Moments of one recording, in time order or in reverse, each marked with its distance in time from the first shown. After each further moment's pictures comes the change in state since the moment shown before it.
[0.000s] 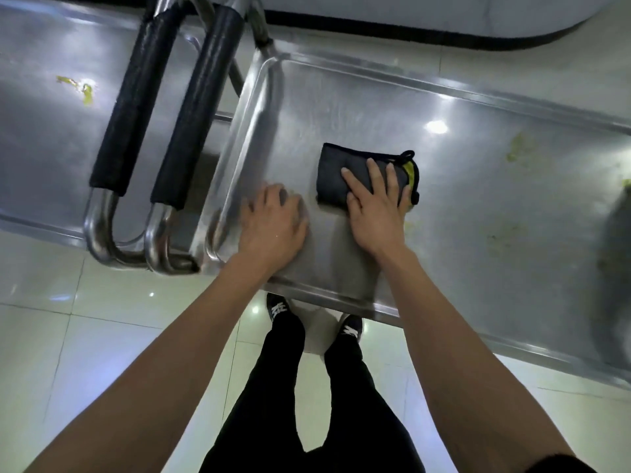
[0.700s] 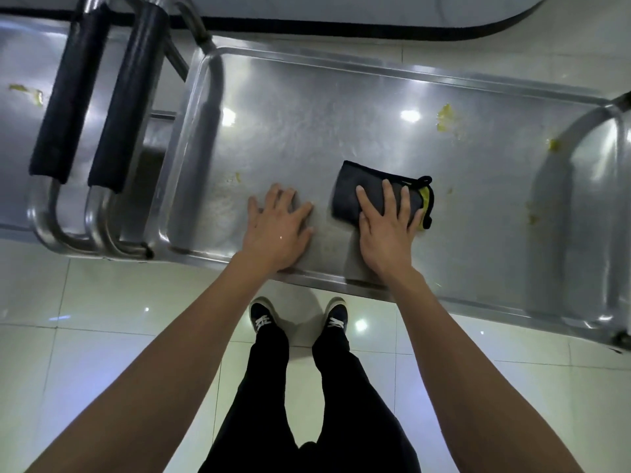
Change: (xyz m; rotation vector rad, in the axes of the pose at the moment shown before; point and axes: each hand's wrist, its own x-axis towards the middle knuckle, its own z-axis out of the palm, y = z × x) left_hand -0.025 0.086 0.029 0.114 -0.066 0.190; right_hand -0.090 0.097 -0.021 -0.010 0.027 0.147
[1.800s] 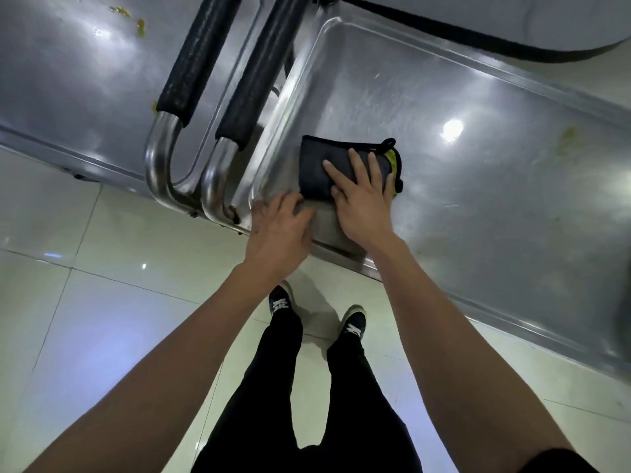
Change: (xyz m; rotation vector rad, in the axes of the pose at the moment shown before) left_hand -0.084 -0.122 0.029 -0.152 0.201 -0.164; right_hand 0.022 -0.186 0.056 -0.025 -0.134 -0.359
